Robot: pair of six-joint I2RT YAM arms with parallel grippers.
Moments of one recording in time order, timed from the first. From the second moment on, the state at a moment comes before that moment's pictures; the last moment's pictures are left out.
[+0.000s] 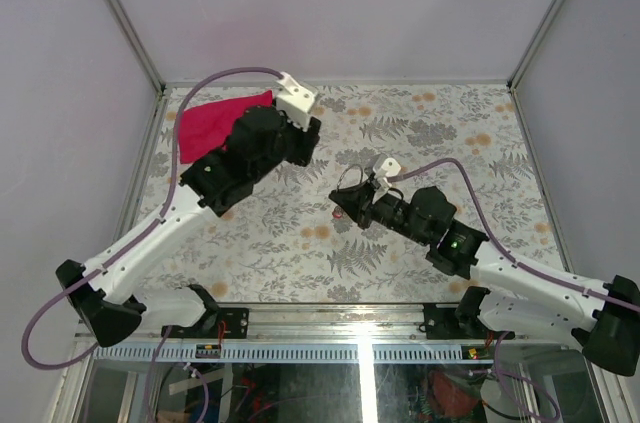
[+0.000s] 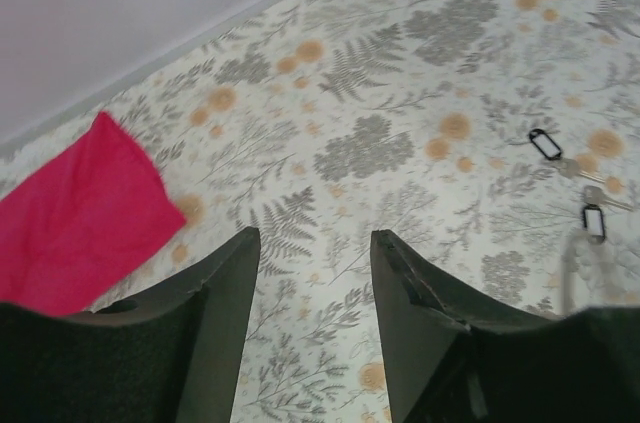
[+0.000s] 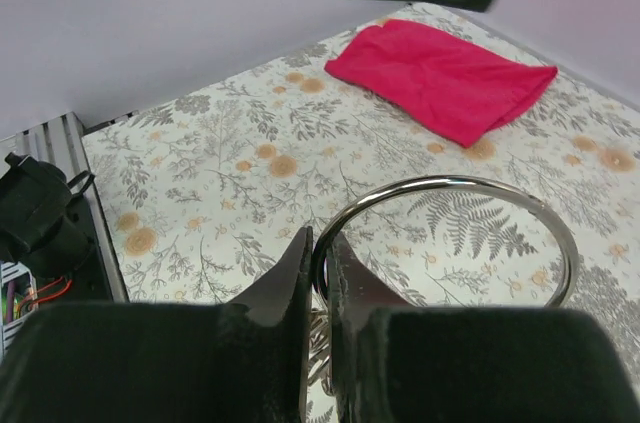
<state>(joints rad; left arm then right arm) -0.81 1.26 1.38 -0.43 -0.21 0.01 0.96 0.96 0.62 0.38 -0.09 0.07</state>
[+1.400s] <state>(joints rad) -0.39 1.21 0.94 -0.28 -0.05 -0.40 0.11 1.74 1.26 -0.30 0.07 0.30</state>
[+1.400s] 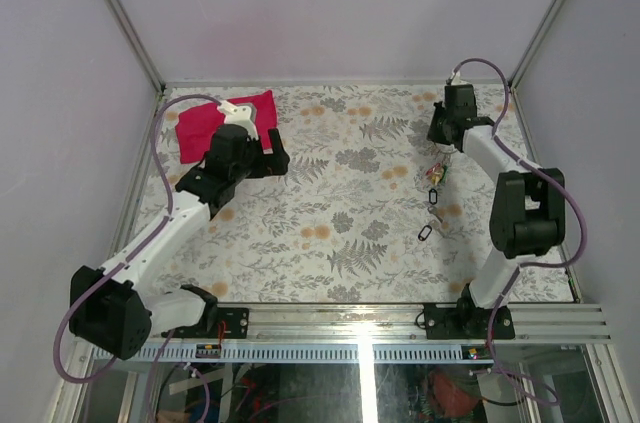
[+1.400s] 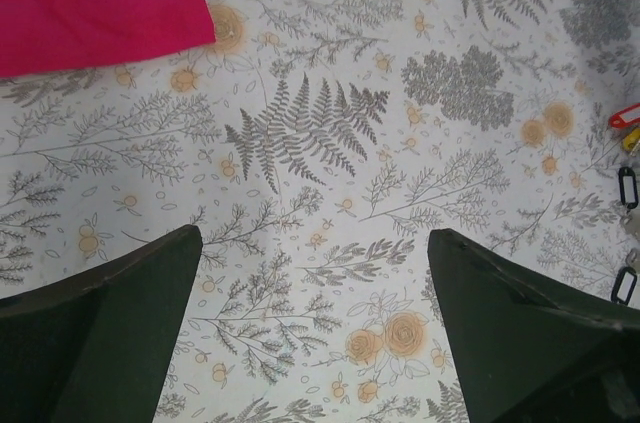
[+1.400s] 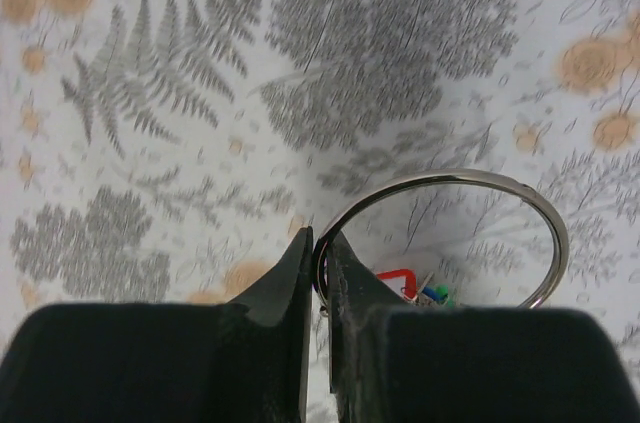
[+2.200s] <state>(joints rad) -0.39 1.17 0.93 -0.22 -0.13 -0.40 -0.03 2.17 1.62 -0.33 0.06 0.35</state>
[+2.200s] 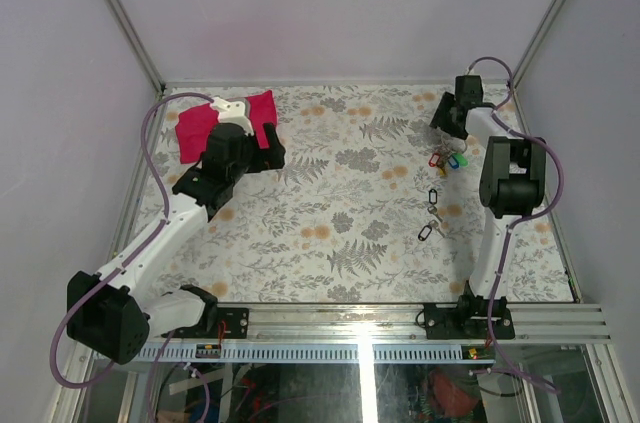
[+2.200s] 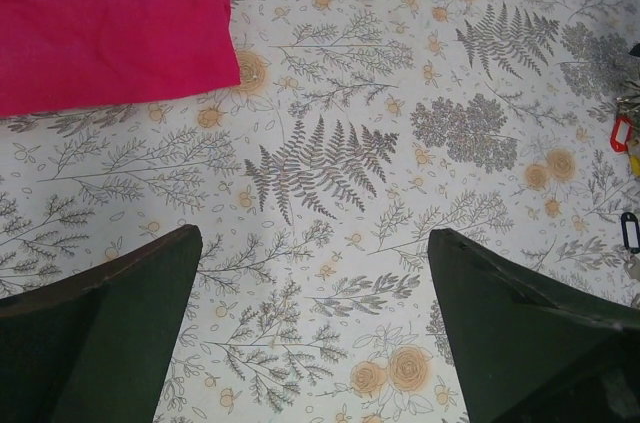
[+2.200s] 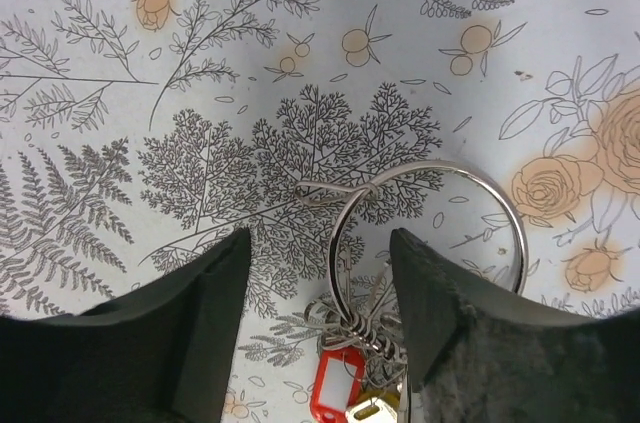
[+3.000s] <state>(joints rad) -0.36 1.10 0.95 -0.25 -0.21 -0.36 -0.03 1.39 1.11 -0.15 -0.27 0.43</state>
